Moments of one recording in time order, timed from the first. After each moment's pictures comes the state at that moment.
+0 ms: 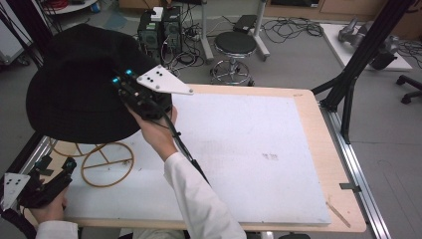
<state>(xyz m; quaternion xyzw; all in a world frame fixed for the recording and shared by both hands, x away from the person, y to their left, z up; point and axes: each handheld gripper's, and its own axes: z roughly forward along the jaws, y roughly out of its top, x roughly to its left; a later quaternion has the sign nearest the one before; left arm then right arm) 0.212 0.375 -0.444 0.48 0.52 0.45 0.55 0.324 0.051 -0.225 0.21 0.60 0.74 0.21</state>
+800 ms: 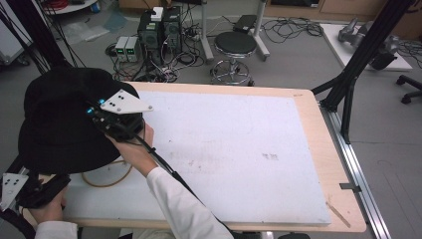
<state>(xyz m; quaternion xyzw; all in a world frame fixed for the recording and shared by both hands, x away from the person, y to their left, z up) 0.212 0.378 -0.444 0.48 0.52 0.44 0.55 0.311 0.113 -0.274 0.19 0.68 0.69 0.17</state>
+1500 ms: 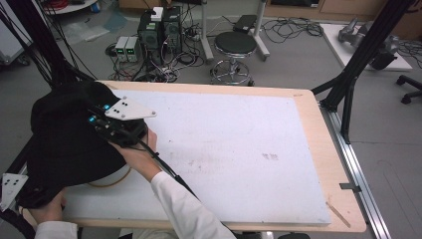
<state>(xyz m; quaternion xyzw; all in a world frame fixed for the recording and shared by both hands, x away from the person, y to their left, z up) 0.212 0.378 -0.444 0.48 0.52 0.44 0.55 0.308 0.107 -0.287 0.19 0.69 0.68 0.16</state>
